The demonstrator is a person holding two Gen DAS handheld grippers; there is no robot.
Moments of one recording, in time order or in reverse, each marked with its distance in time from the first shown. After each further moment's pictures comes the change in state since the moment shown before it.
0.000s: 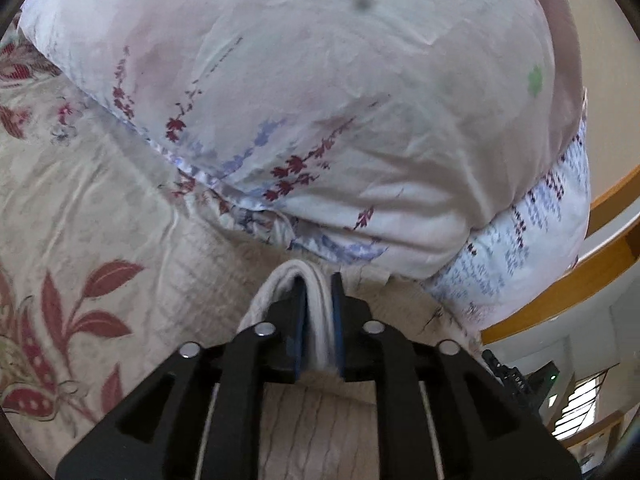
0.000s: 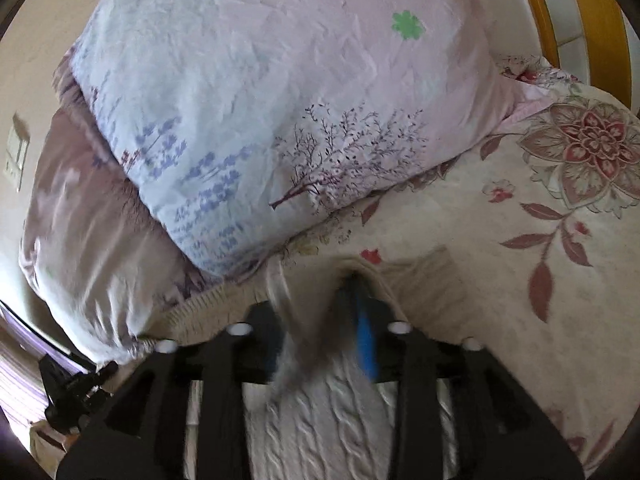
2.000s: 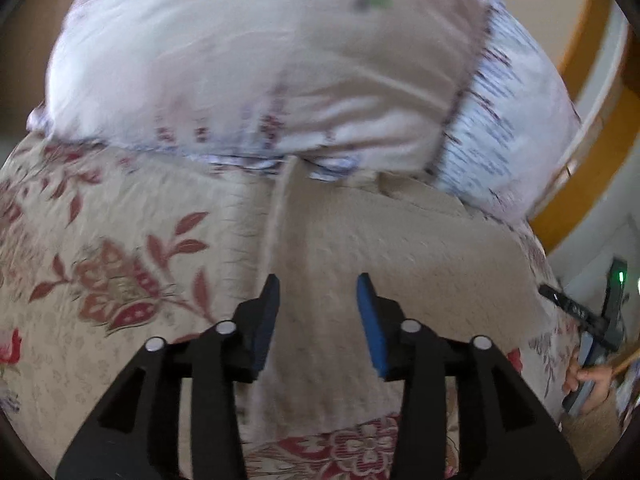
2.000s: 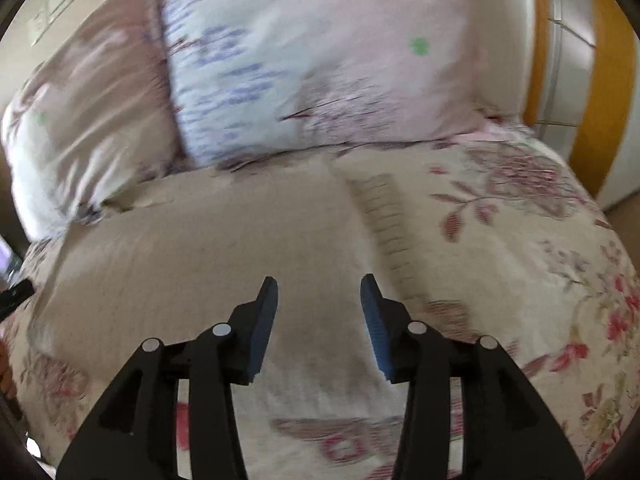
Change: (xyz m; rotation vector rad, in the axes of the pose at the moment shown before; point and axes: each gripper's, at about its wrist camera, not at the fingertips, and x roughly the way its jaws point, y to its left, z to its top) left arm -0.070 -0.035 -0.086 0.477 0.015 0.205; right arm -0.060 0.025 -0.083 -0.370 0.111 -0.201
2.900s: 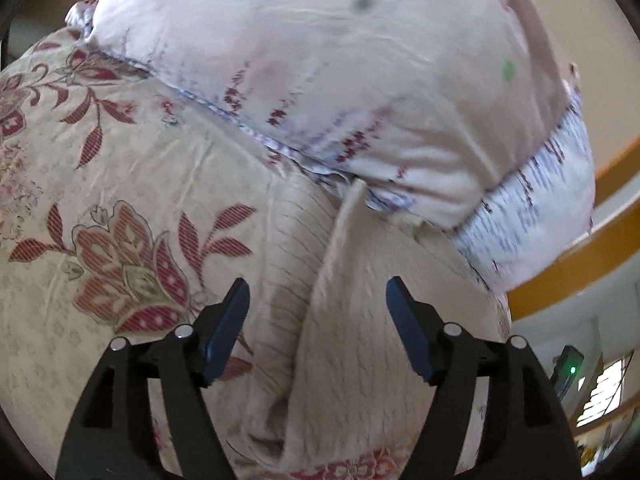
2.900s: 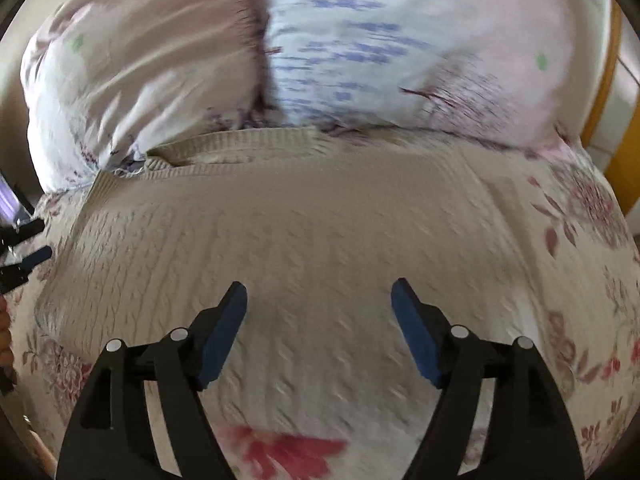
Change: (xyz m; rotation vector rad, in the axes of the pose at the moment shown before) left arm 0.013 0.079 0.021 -0.409 0.052 -0.085; right arm 0.034 0.104 0.011 -0.149 0.088 0.001
